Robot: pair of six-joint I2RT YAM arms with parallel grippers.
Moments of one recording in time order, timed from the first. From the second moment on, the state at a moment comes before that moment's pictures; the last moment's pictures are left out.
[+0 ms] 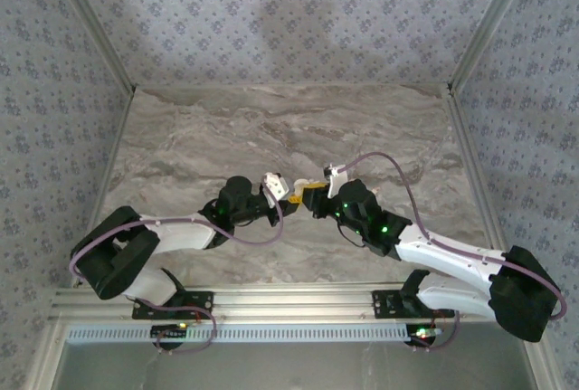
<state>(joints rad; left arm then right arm) -0.80 1.45 0.48 0.72 0.37 0.09 0.87 1.08 0.52 0.21 0.10 0.55</state>
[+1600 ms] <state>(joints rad) -0.80 1.39 0.49 0.74 0.39 -0.07 0.88 1.03 0.52 0.29 0.13 0.42</state>
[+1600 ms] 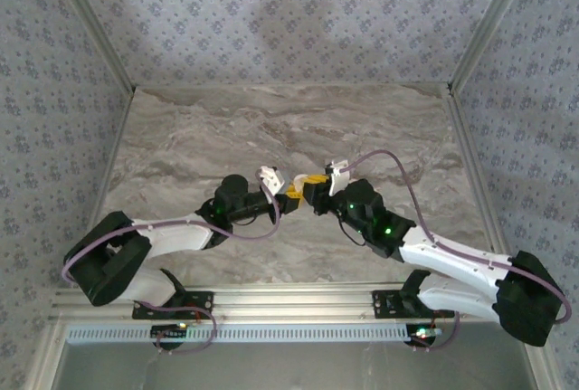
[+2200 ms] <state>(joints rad) -0.81 1.37 0.49 0.70 0.38 -0.03 0.88 1.02 0.52 0.28 0.06 0.42</state>
